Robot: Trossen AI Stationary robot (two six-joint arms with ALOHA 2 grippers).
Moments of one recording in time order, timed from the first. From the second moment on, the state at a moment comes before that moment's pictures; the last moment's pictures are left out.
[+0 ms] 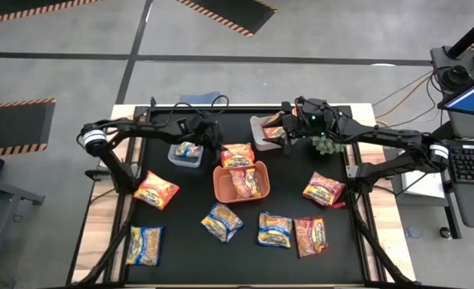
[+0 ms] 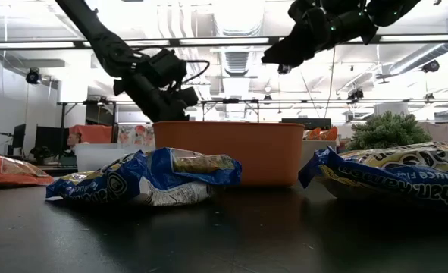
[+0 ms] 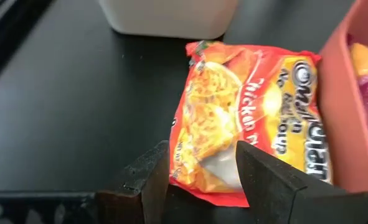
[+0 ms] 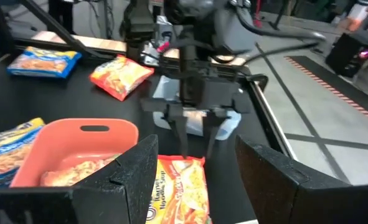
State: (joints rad) left arm 0.49 1.67 0.85 0.02 0.21 0.14; right arm -0.44 1.22 0.85 0.06 -0.40 -0.30
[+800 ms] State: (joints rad) left arm 0.51 1.76 0.86 0.02 0.28 0.16; right arm -0.45 1.22 0.85 0.03 -0.43 -0.26
